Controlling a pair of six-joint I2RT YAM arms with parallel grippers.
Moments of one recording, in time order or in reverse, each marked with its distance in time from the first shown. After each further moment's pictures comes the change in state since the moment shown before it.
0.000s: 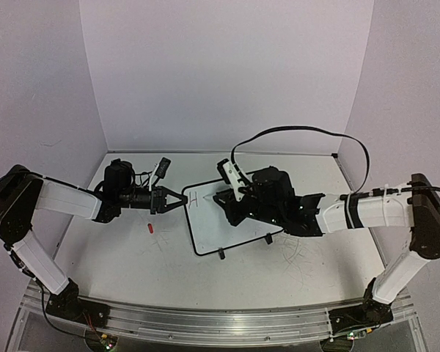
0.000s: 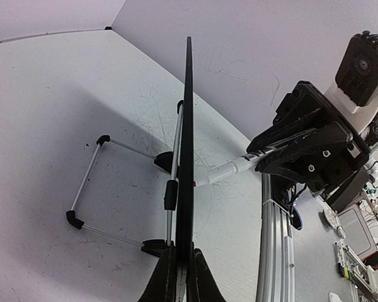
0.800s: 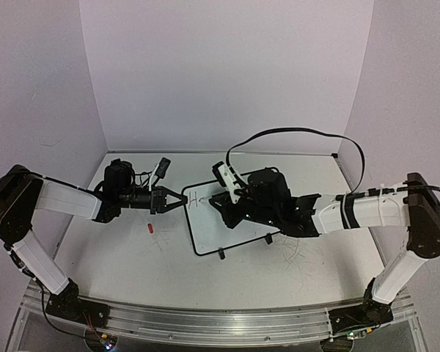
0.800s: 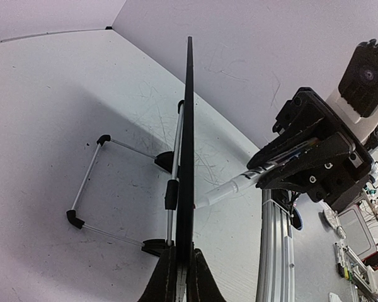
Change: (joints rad) left arm 0.000 0.000 0.000 -0.002 0.000 0.000; right arm 0.008 0.026 0.019 -0.003 -0.024 0.001
